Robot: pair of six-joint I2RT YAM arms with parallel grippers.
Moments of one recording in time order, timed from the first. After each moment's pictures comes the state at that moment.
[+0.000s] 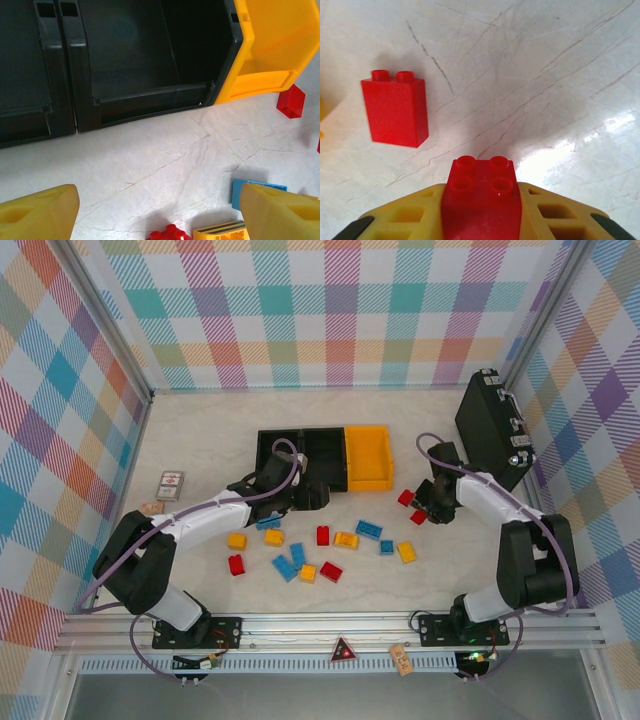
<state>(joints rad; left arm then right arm) -0.66 1.52 0.92 -0.21 0.07 -0.60 0.18 1.47 0.91 -0.74 -0.08 0.80</state>
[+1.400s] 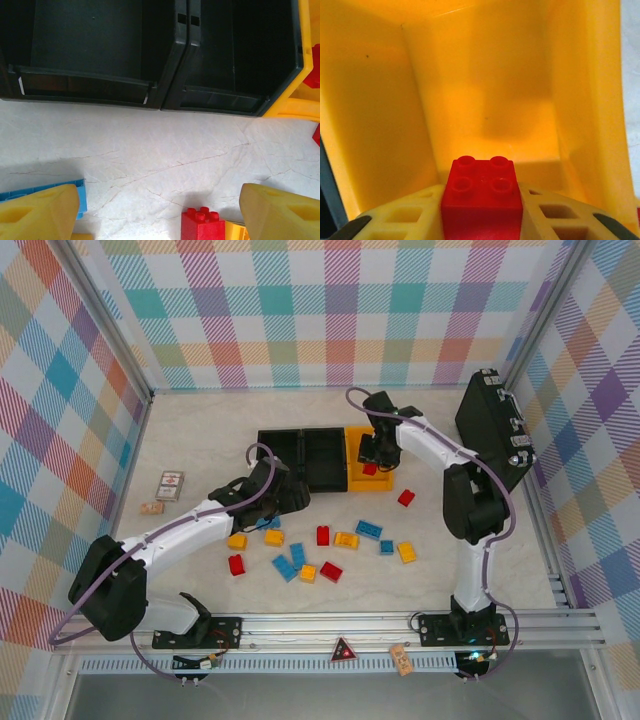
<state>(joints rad) -0.66 1.35 0.87 -0.41 -0.12 -0.77 0.43 2.02 1.65 -0.87 -0.03 0.57</state>
